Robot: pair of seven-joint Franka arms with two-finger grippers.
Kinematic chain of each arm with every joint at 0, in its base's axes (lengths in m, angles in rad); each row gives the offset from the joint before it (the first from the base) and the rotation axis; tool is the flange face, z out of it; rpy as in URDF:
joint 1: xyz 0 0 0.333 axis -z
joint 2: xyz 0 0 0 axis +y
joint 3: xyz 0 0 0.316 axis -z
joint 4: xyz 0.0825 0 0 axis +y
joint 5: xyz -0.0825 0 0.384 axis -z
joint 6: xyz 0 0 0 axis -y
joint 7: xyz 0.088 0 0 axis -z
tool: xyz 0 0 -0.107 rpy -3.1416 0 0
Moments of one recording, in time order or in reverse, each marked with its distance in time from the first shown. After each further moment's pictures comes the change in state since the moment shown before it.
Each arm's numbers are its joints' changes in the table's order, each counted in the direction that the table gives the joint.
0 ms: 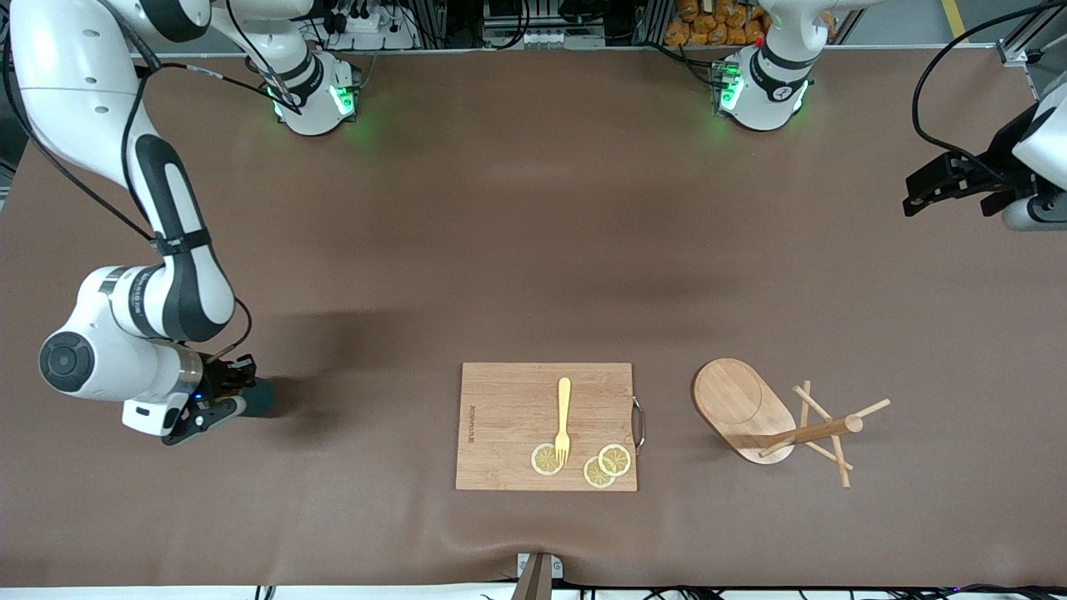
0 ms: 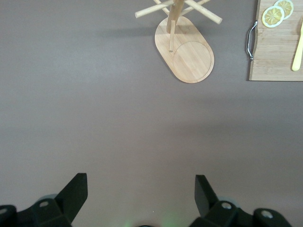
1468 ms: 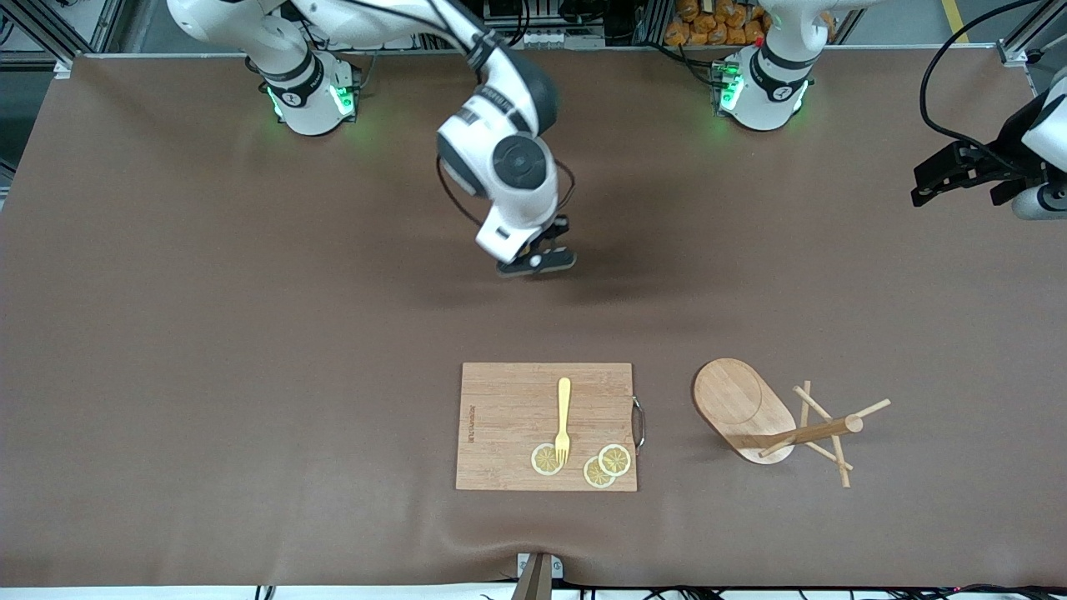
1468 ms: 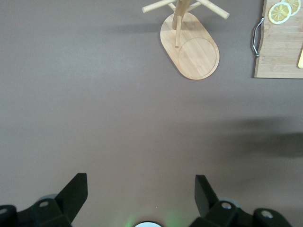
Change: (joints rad) left arm -0.004 -0.010 -0.003 -0.001 -0.014 -0.019 -0.001; right arm -0.840 -0.062 -0.027 0.009 -0.071 -0.069 1.221
